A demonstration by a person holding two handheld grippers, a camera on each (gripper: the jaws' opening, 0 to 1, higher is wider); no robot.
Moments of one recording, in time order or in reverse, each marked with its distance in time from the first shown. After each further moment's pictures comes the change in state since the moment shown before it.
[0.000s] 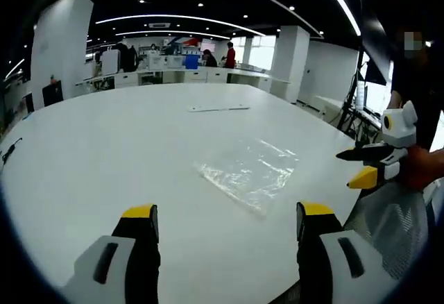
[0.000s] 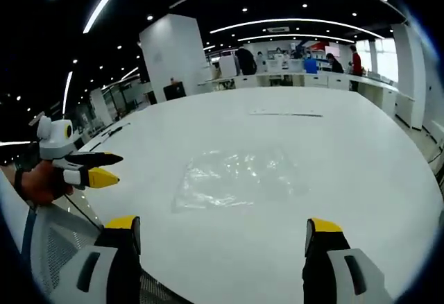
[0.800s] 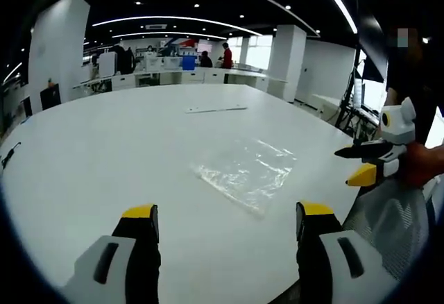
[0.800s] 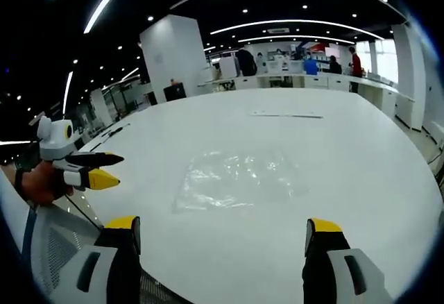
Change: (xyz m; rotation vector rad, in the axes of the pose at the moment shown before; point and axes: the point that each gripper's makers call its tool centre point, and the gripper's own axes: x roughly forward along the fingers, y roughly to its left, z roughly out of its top) left arm -0.002 -0.007 0.003 0.021 -0.001 -0.012; right arm 0.000 -0.002 0.000 -0.004 -0.008 0.000
